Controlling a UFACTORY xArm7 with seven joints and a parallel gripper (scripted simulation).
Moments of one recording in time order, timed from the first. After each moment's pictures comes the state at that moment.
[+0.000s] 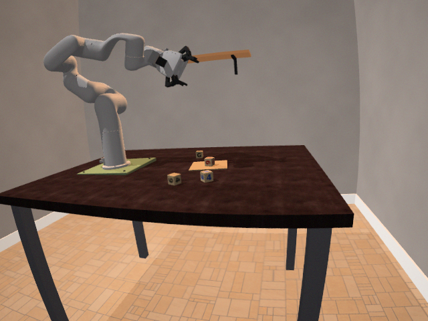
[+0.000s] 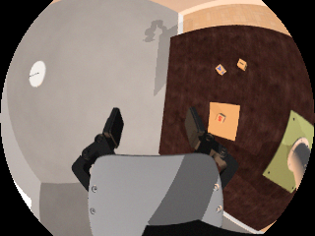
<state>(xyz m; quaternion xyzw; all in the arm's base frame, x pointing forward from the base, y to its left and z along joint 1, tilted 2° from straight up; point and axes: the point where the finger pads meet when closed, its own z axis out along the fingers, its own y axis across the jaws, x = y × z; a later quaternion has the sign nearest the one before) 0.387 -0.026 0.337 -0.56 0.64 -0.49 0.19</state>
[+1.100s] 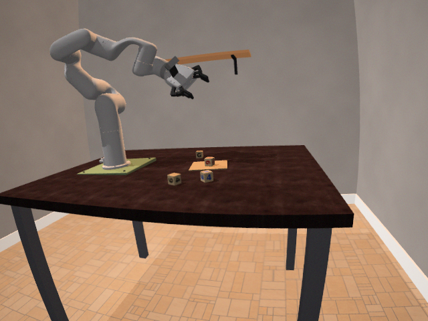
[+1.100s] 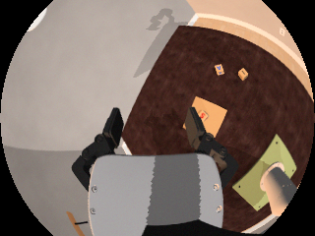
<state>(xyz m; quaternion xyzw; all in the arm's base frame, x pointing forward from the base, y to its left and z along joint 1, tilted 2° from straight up) 0.397 0.038 0.284 -0.71 0.49 -0.49 0.12</state>
